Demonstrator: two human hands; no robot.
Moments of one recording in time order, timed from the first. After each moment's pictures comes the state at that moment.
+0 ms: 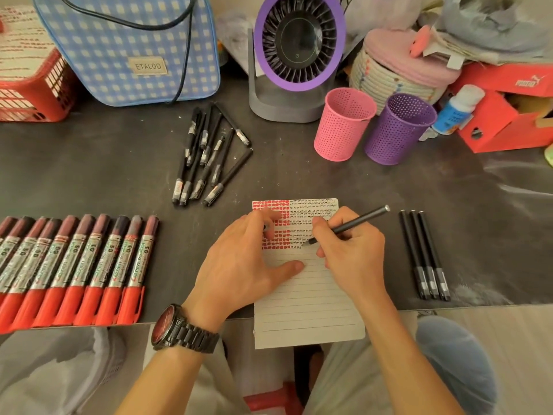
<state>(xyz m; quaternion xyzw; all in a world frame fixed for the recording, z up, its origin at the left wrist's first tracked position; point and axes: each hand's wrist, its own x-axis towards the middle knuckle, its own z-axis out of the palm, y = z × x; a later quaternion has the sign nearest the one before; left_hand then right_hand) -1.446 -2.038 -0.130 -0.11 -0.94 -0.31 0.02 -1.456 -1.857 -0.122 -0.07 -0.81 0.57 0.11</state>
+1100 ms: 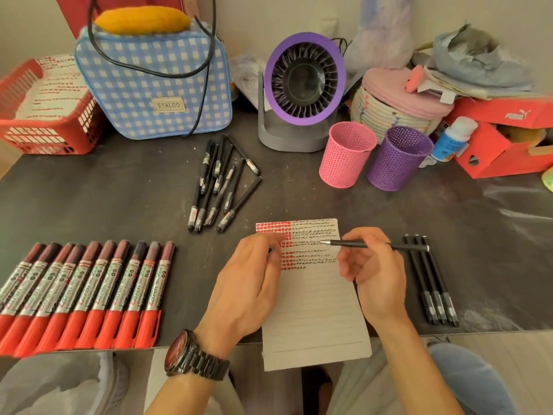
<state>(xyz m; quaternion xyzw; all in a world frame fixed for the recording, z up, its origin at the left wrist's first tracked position) -1.442 -2.046 -0.124 -0.12 -0.90 -0.41 0.07 -1.458 -1.840 -0.113 -0.05 -0.60 0.80 0.06</state>
